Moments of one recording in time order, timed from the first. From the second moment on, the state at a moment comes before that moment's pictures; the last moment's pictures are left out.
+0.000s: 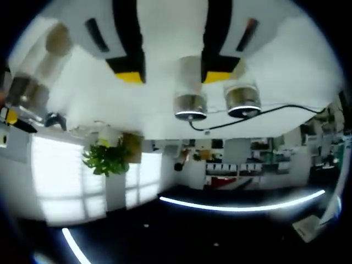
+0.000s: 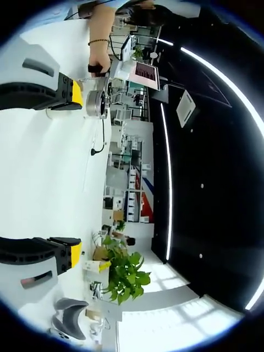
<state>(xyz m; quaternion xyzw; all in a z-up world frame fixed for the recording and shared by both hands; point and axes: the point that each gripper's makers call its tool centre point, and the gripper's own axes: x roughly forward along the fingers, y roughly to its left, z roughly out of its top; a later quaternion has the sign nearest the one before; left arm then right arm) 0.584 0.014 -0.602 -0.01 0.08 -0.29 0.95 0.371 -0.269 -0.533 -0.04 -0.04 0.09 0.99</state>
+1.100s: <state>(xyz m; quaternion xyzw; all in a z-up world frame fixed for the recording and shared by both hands) 0.630 0.006 -0.617 0.00 0.07 -0.20 0.98 0.374 -0.271 -0.543 -0.03 -0.02 0.10 0.99</state>
